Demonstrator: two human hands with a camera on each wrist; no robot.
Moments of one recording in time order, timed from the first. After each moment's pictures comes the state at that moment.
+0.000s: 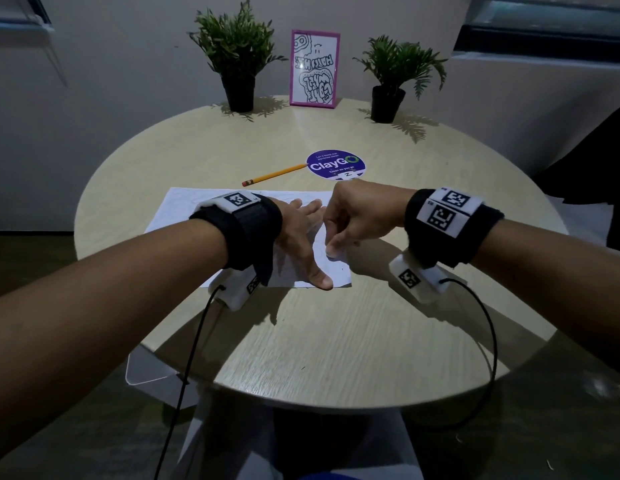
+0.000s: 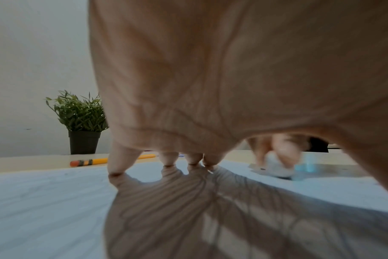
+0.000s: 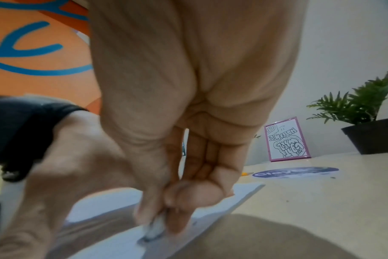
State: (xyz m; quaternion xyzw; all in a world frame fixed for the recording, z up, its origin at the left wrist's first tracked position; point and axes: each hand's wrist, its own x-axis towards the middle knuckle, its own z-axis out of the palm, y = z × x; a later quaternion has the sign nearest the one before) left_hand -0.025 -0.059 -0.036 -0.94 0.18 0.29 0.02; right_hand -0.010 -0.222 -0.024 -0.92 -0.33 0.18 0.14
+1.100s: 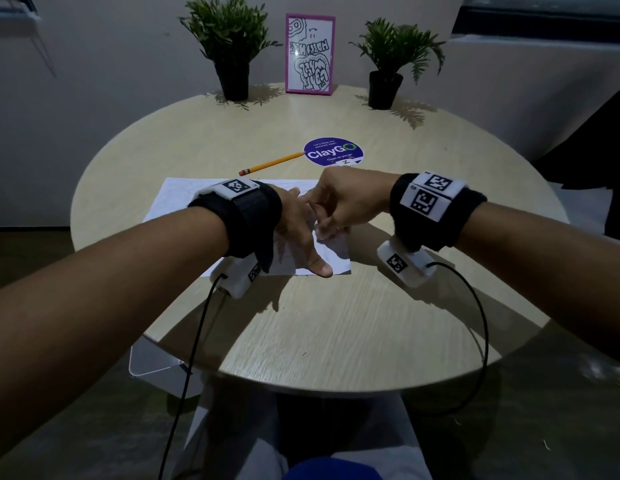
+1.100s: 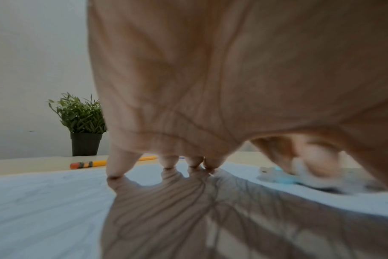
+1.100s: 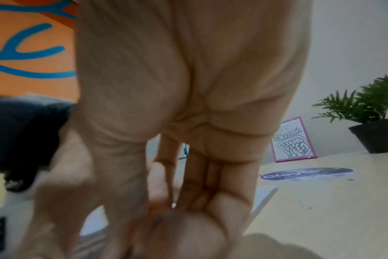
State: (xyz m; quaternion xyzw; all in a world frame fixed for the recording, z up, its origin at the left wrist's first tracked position) left_hand -0.025 -0.063 -0.032 -0.93 0.19 0.30 0.04; right_hand -0.010 -0.207 -0.023 -0.92 -0.30 0.20 0.17
